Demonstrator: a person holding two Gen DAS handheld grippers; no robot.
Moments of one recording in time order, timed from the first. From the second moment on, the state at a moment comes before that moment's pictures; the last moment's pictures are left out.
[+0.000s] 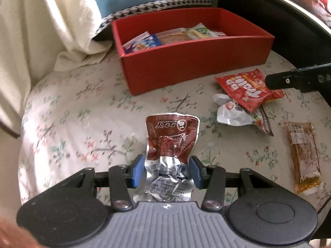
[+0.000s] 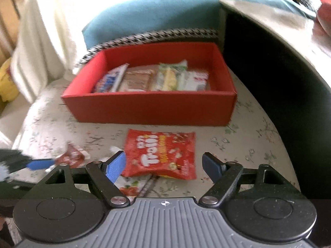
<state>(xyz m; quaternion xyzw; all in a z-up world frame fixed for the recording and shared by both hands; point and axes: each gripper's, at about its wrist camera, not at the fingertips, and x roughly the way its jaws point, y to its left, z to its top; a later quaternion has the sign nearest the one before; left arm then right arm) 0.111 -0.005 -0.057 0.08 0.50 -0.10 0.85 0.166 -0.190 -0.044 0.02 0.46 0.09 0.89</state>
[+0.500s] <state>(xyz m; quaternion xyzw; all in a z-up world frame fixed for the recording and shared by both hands) 0.113 0.001 -0.059 0.07 0.51 -0.13 0.84 0.217 -0.198 -0.088 0.06 0.48 0.07 0.87</state>
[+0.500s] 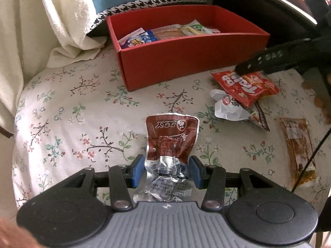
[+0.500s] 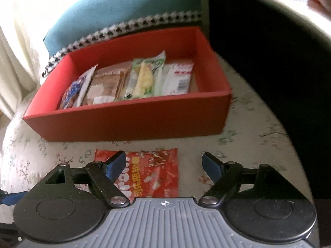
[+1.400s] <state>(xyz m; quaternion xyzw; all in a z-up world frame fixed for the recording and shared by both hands) 0.118 0.005 -0.061 0.07 0.52 -0.14 0.84 0.217 -0.133 -0.086 -0.13 0.52 0.24 0.81</state>
